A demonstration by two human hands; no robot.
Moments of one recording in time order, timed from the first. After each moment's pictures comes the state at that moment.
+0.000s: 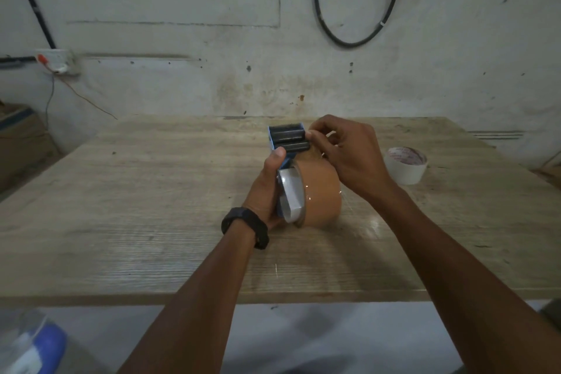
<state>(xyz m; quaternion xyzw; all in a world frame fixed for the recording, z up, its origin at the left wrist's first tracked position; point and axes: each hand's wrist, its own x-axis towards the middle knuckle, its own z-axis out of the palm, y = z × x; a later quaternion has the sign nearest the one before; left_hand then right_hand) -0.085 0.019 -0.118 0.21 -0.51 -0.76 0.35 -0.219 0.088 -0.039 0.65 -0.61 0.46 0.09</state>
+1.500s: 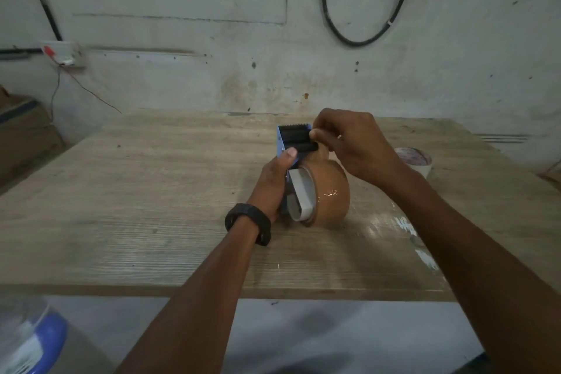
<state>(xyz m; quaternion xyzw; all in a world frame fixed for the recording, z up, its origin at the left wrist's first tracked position) -0.084 0.027 -0.109 0.27 -0.57 -0.66 0.41 -0.221 0.089 -0.017 0.71 -0.61 0.34 0.08</state>
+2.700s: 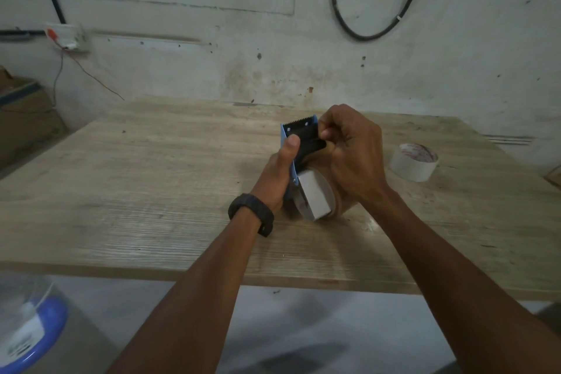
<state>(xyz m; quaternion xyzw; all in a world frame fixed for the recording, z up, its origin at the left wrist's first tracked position) -0.075 0.041 -0.099 0.26 -0.60 -0.63 0.43 -0.193 0.091 -0.048 0.64 -0.55 0.52 0.12</state>
